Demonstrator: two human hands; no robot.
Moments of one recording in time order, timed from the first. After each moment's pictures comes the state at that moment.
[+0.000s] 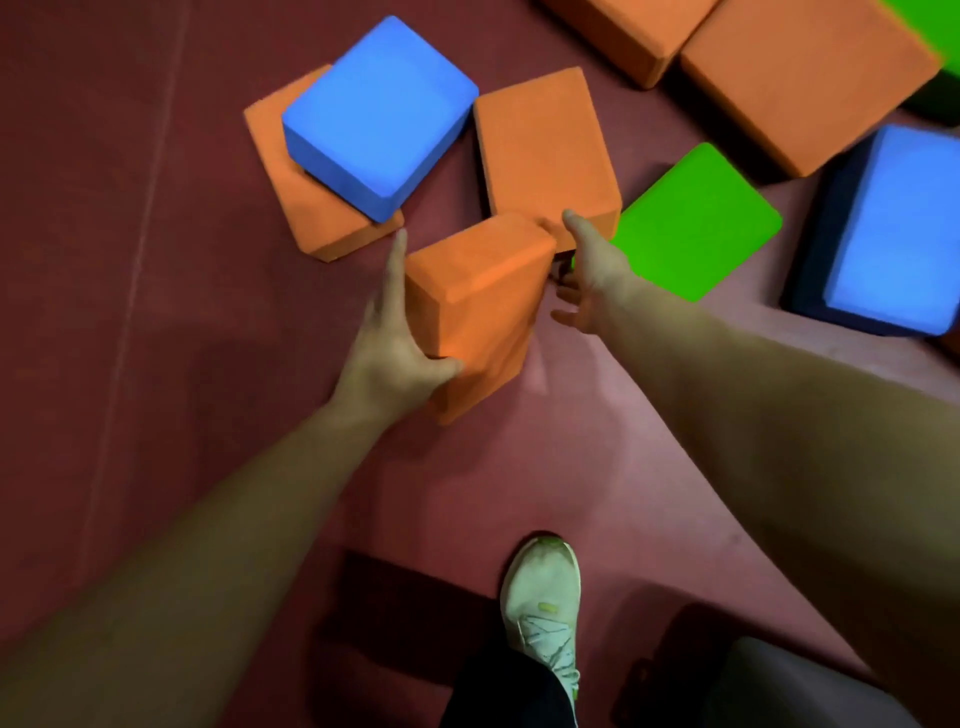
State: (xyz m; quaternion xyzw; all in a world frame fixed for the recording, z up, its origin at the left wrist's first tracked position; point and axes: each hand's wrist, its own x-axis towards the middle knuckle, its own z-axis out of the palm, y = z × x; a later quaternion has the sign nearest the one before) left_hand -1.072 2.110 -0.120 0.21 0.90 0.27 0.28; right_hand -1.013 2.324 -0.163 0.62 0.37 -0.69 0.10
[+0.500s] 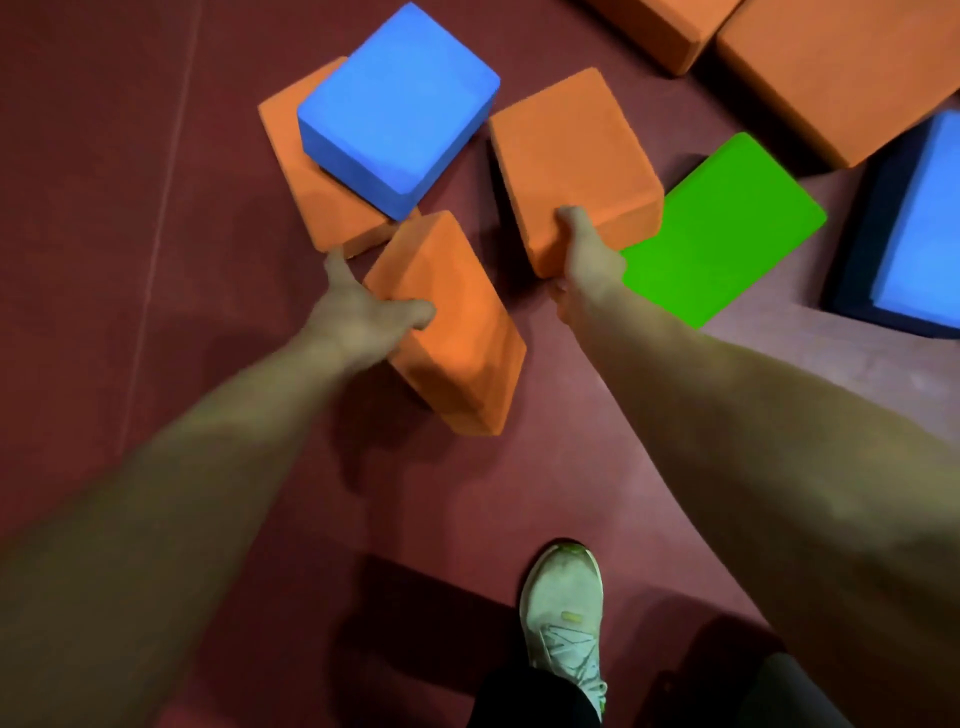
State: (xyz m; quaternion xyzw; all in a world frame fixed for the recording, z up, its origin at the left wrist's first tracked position) left_hand -1.130 2.116 -0.108 -0.02 0.93 0.13 0.35; right_hand -1.047 2.304 -0.226 0.68 0.32 -0.66 -0.06
